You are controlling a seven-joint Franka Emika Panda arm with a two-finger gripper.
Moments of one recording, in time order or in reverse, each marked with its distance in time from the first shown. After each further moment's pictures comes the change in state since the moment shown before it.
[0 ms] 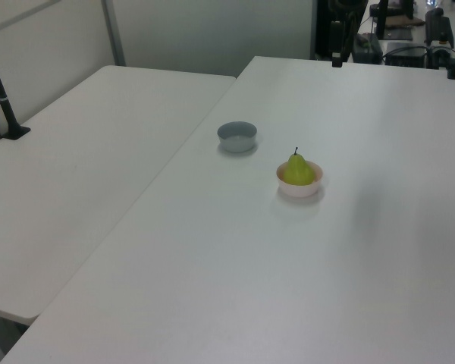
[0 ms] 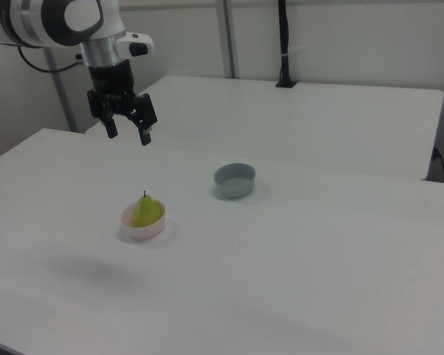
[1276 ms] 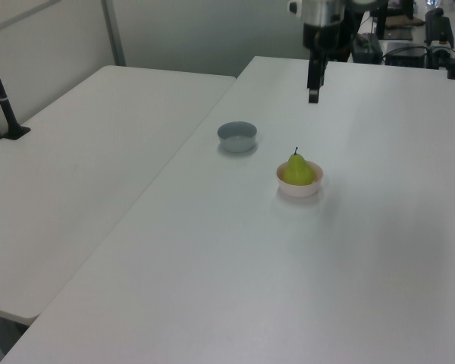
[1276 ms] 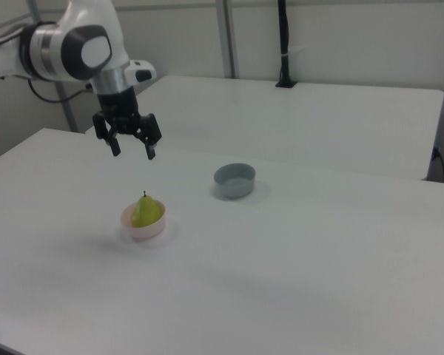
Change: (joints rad) arm 0.057 0.116 0.023 -0.055 0.001 0.202 -0.105
